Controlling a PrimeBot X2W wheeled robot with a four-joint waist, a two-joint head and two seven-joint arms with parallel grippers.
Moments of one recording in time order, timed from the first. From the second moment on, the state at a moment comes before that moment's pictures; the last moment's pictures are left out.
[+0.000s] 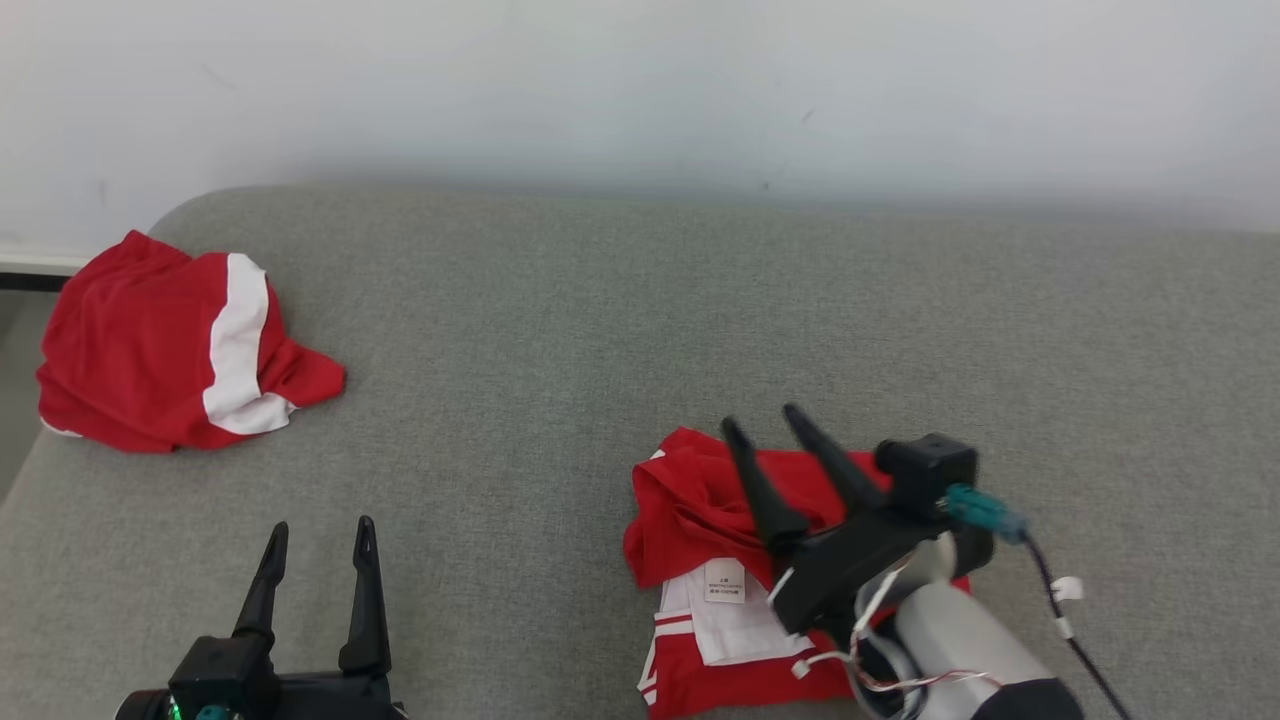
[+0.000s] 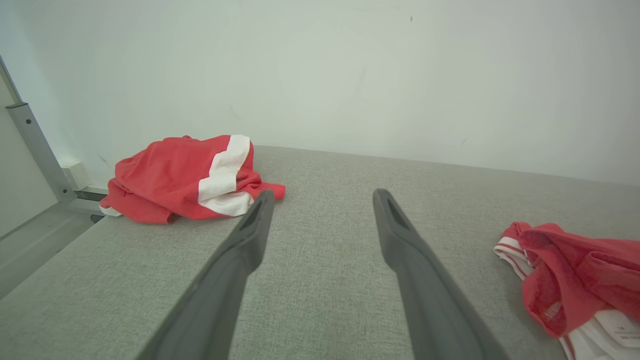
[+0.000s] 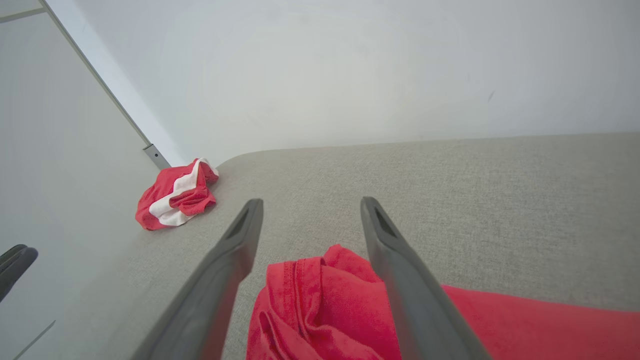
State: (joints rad) left arm -0.08 0.05 0.02 0.21 -0.15 -0.08 -0.26; right arm -0.47 -0.06 0.45 0.57 0.52 0.13 -0.18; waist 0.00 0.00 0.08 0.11
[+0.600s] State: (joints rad) left arm -0.06 0.05 0.03 0.20 -0.13 -0.09 -0.26; right arm -0.28 -0.19 0.10 0.37 0.41 0.13 -0.15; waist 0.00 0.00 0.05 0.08
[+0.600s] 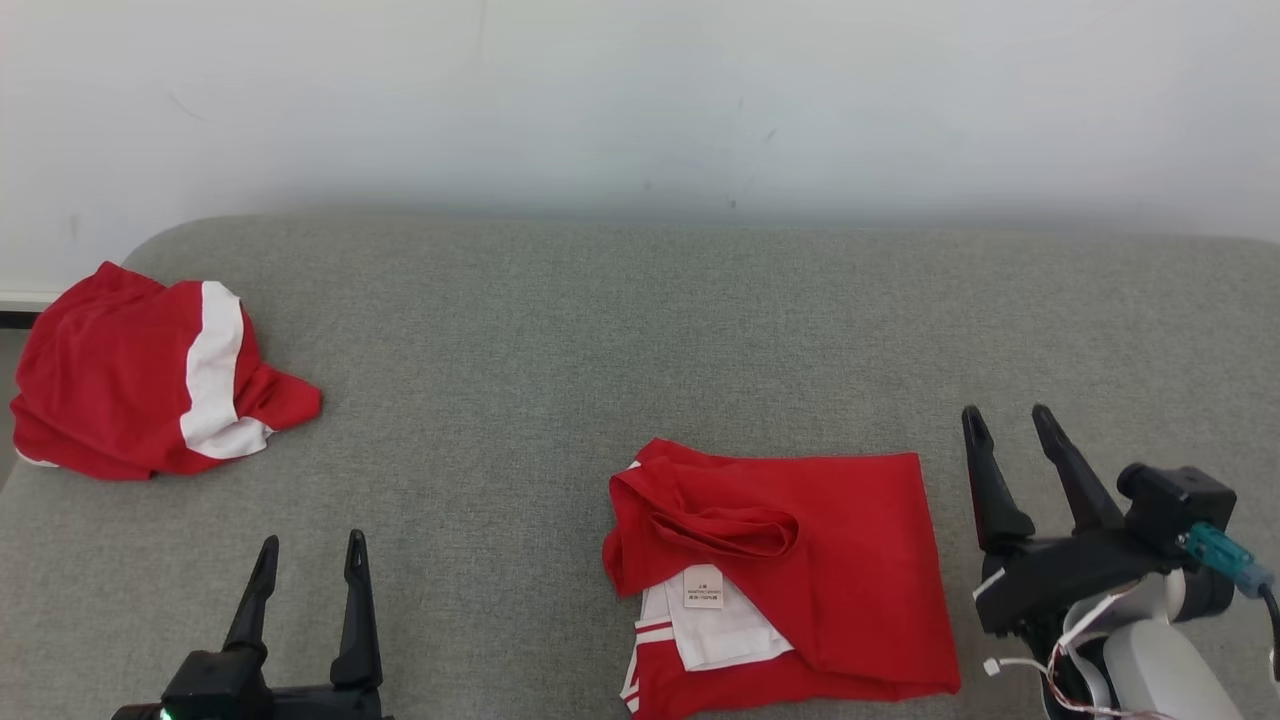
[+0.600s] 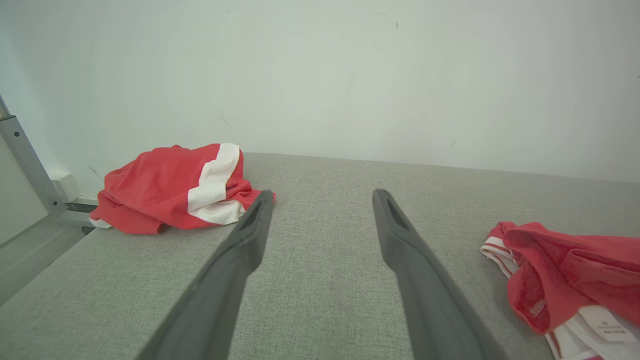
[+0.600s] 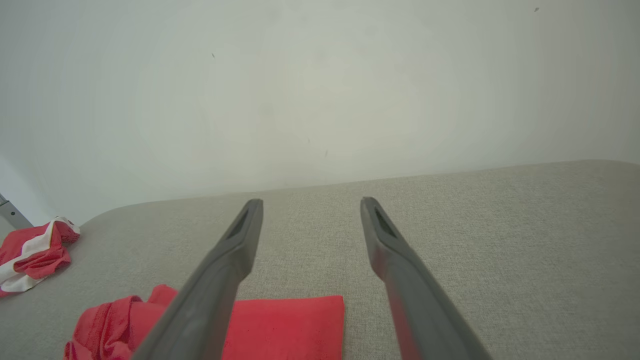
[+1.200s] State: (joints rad) left arm -0.06 0.05 0.03 0.19 -0.11 -0.10 -0.26; right arm -0.29 -0.22 0.22 0.59 0.33 0.13 -0.21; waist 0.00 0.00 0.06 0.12
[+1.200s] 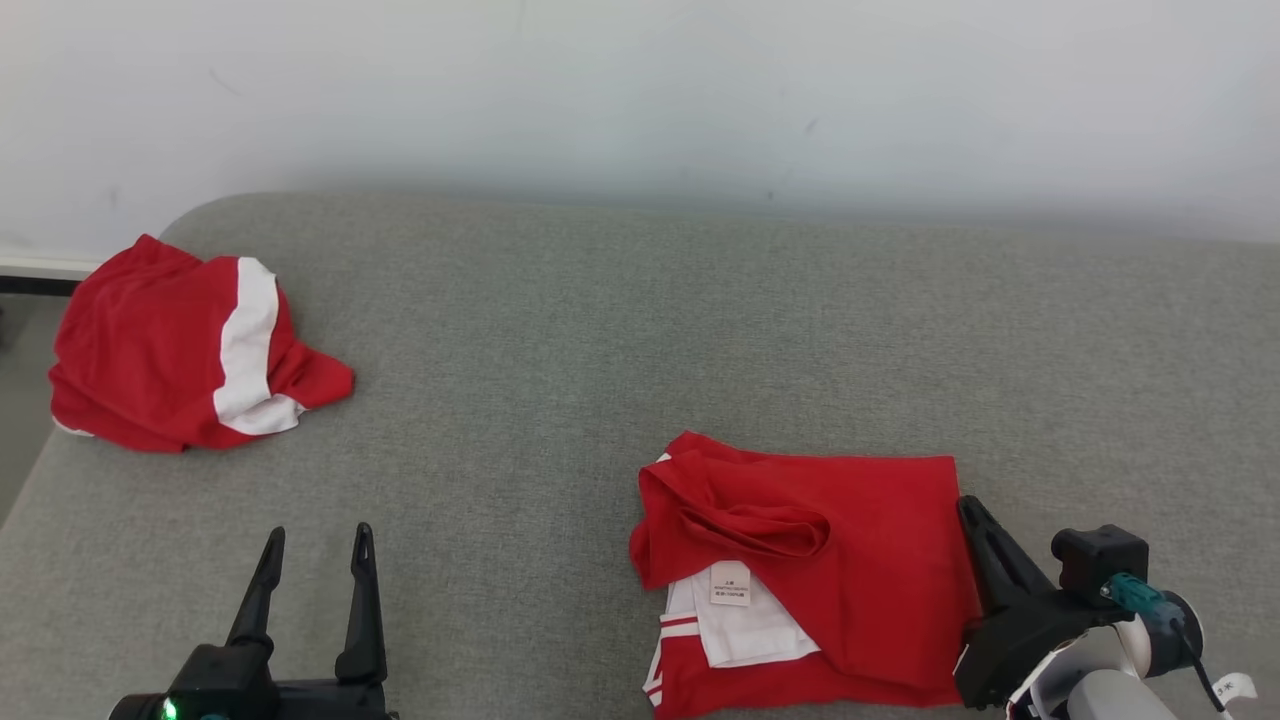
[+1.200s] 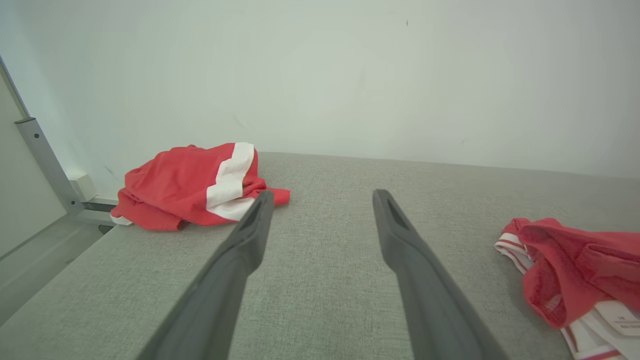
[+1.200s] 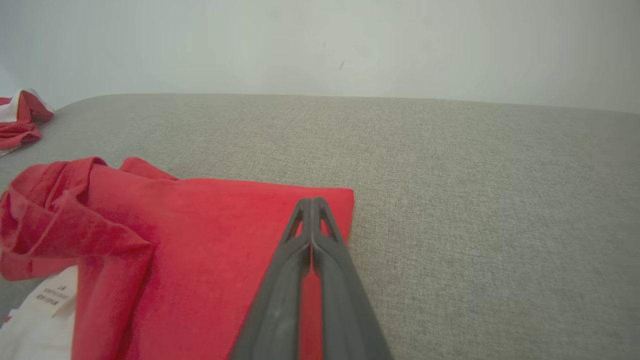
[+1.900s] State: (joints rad) left arm -0.07 0.05 0.03 0.19 -0.11 -0.10 -0.26; right arm -0.40 -0.13 0.36 0.81 0.34 0.13 -0.26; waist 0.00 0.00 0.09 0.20
